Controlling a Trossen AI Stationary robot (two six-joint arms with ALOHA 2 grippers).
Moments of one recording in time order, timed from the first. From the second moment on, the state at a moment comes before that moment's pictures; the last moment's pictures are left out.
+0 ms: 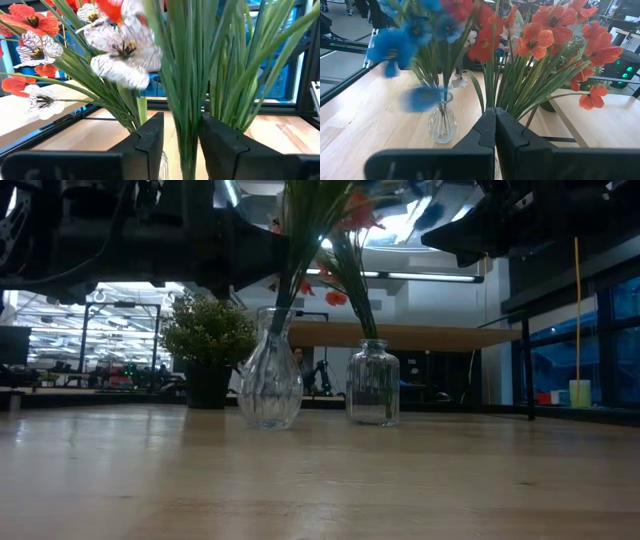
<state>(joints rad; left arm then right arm) -0.31 1.82 0.43 1.57 -0.55 0.10 -0.02 0.93 0.42 0.36 0.00 -0.14</state>
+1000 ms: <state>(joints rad) -0.46 1.73 0.43 1.55 -0.91 0.21 -0.02 0.93 0.42 0.36 0.00 -0.14</state>
